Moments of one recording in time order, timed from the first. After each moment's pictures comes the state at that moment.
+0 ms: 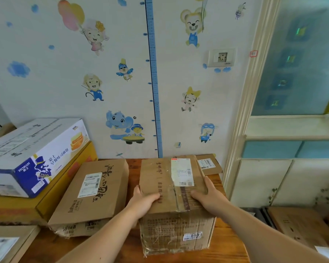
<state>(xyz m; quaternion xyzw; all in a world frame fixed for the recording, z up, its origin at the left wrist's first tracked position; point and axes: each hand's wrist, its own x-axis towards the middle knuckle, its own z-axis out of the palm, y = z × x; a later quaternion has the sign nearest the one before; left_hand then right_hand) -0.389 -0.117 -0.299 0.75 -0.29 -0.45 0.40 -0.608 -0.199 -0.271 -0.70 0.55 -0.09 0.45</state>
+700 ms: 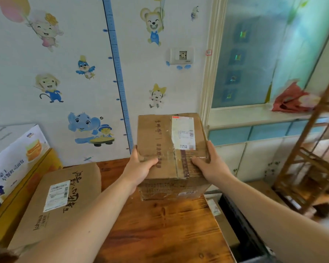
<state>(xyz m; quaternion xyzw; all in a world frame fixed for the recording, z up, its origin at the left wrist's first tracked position) -0.431 -0.161 -0.228 0.61 -0.46 -0.43 0.48 -0.663 -0.192 -0.224 -0.63 0.59 -0.34 0.38</state>
